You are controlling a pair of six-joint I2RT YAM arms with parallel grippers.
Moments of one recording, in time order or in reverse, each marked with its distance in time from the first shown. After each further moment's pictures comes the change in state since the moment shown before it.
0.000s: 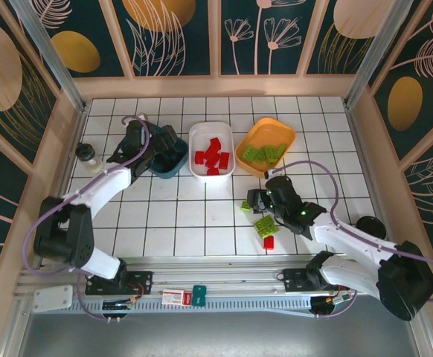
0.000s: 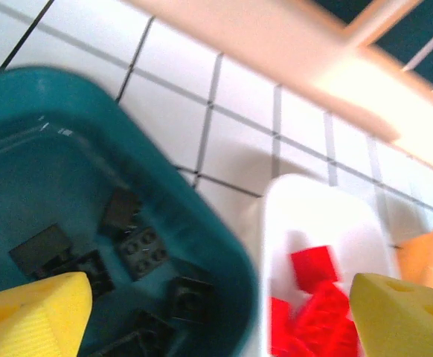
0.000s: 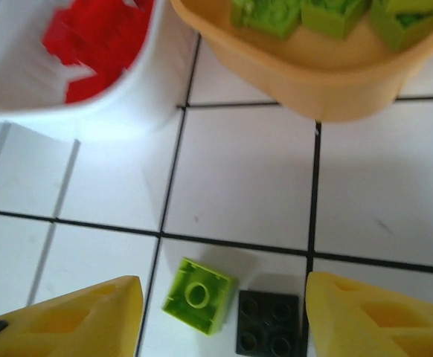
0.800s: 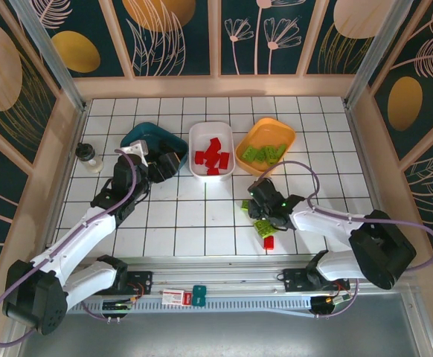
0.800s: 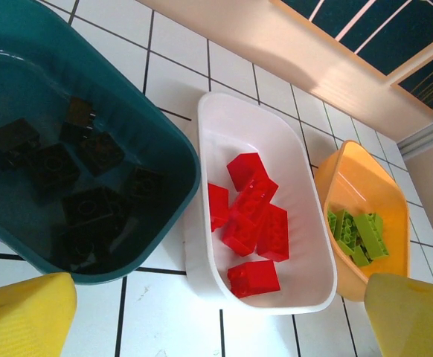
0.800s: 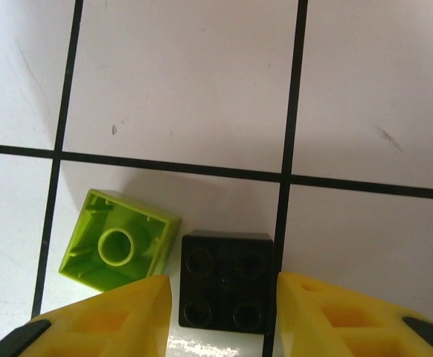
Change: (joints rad) left arm -0.101 -0.411 -0.320 -0.026 0.054 -0.027; right arm 0.062 0.253 0.092 -0.140 0.063 0.014
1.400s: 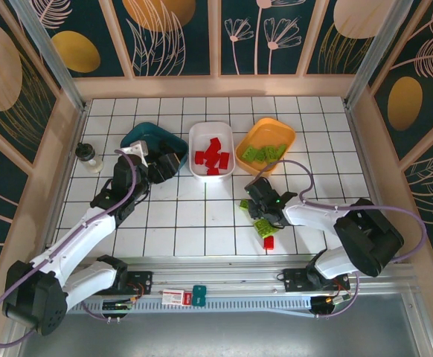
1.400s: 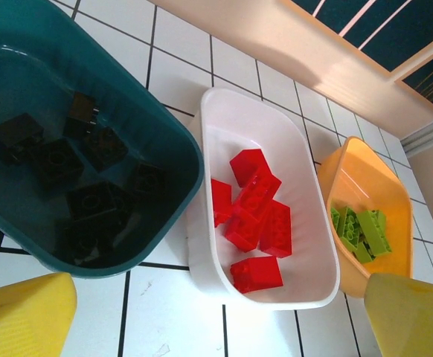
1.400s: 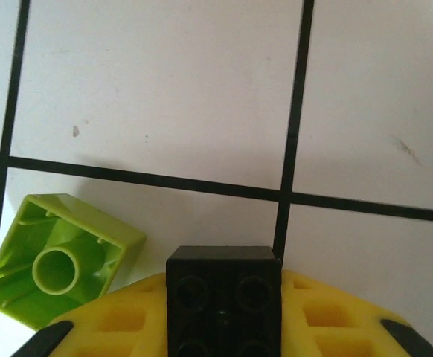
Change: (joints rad) left arm 0.000 -0.013 0.000 -0.023 -0.002 0.001; right arm -0.020 0.108 0.016 0.039 0.003 -0.046
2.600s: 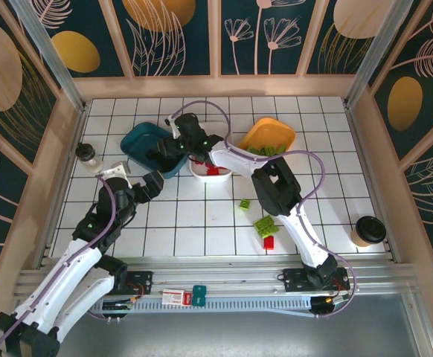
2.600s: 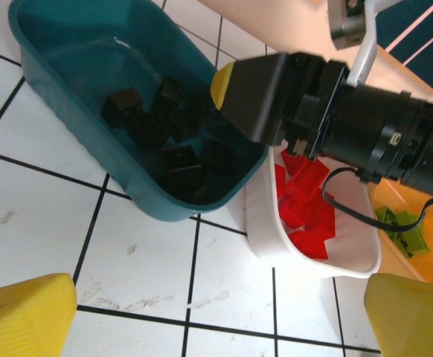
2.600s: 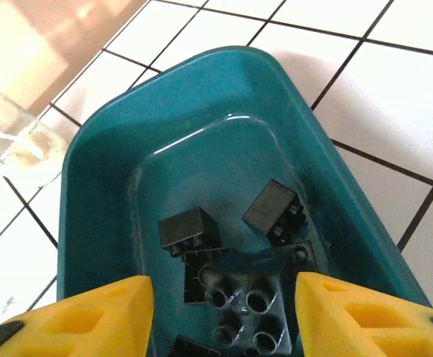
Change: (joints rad) left arm 0.000 -0.341 -0.133 -0.240 -0.114 -0.041; right arm 0.064 0.946 1.362 0.141 -0.352 -0.216
